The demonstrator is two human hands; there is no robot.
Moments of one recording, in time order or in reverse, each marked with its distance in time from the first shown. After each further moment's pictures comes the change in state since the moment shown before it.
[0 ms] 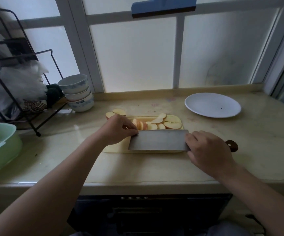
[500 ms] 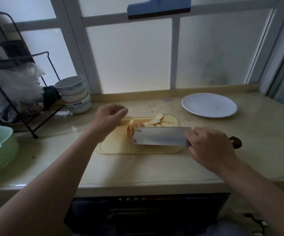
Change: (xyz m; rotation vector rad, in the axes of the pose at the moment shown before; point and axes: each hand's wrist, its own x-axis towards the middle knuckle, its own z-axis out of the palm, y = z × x) left_hand 0.005 0.014 -0.018 -0.522 0.186 -0.211; right_hand 0.006 0.009 -0.013 -0.057 -0.045 0.075
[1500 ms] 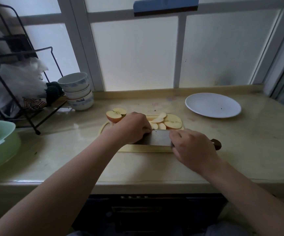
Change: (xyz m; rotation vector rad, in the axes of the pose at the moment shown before) left_hand -0.007 0.017 0.039 0.975 -0.400 0.394; right_hand 0.019 -0.038 0.020 0.152 0.053 -0.144
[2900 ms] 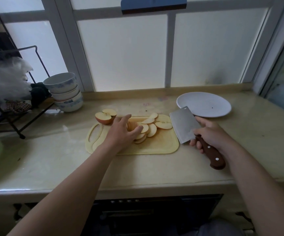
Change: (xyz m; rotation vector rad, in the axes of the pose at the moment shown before) left_hand 0.014 -0.024 0.063 -0.530 0.211 -0.423; right_hand -0.003 0.077 -0.022 1.152 -0.264 1.224
